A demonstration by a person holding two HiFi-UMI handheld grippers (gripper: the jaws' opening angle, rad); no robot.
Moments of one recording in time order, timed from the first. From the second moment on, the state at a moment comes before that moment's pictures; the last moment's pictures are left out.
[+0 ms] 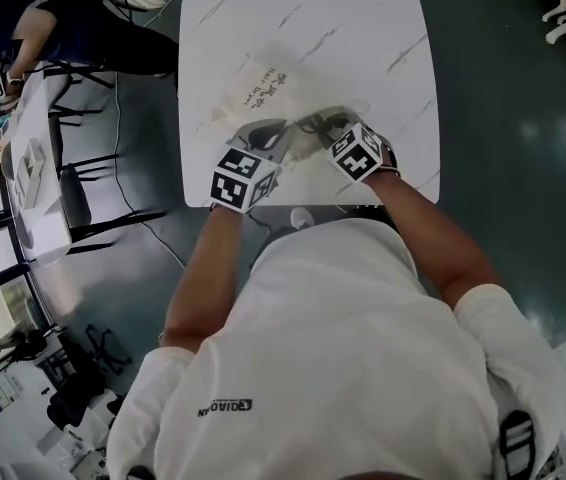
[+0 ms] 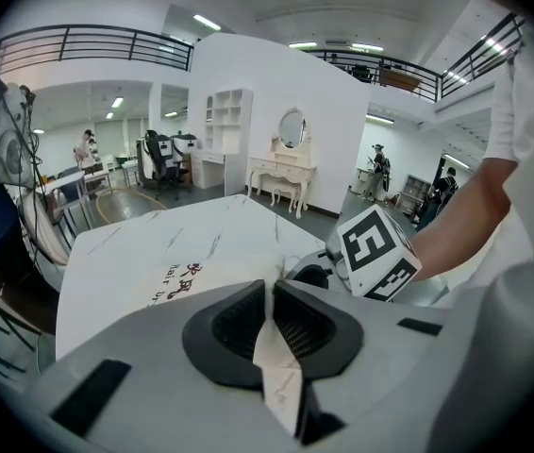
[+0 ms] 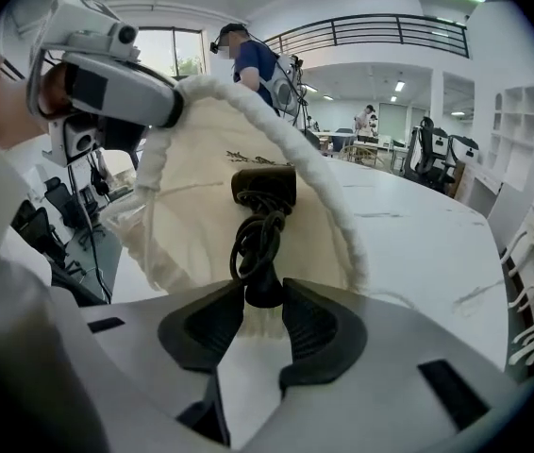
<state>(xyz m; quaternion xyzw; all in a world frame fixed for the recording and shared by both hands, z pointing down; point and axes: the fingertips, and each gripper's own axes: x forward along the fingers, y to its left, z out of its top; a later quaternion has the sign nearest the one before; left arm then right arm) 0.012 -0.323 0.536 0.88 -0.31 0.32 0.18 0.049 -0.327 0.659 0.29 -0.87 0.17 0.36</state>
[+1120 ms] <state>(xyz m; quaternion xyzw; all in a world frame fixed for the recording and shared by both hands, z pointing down) 0.011 -0.310 0.563 0.89 -0.26 0.33 0.19 0.070 -0.303 0.614 0.32 -0.88 0.21 0.29</state>
